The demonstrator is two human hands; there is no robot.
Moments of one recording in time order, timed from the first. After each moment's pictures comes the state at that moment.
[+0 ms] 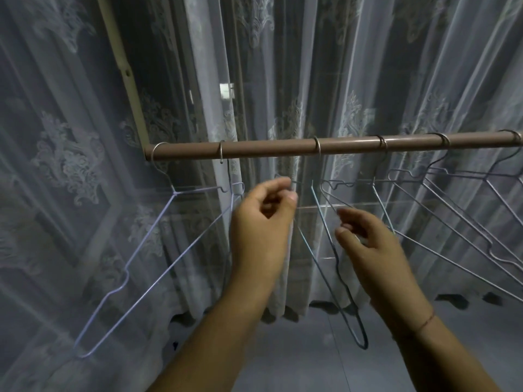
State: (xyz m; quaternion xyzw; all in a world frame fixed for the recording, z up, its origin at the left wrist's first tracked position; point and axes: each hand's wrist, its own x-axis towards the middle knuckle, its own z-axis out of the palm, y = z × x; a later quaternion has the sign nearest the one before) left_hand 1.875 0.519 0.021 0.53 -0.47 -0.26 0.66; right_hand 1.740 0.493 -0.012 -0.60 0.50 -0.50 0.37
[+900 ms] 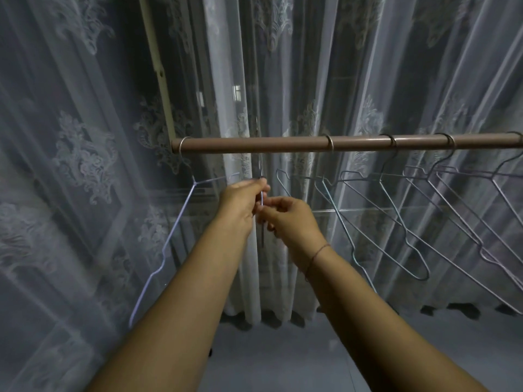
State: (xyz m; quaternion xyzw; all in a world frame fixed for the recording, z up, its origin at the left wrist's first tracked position) left_hand 1.963 0.421 0.010 0.57 -0.29 -0.44 0.63; right_hand 1.866 0.445 -0.005 -0.58 0.40 -0.45 0.55
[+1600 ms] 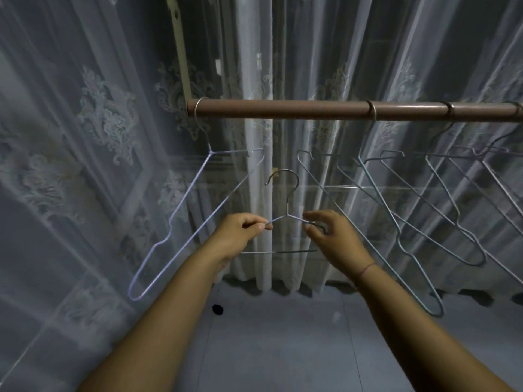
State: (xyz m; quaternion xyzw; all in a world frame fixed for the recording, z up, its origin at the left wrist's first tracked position) left_hand 2.006 0.500 -0.082 0.66 -0.51 -0.39 0.38; right_hand 1.813 0.450 -0.085 -0.76 0.51 -0.28 0.30
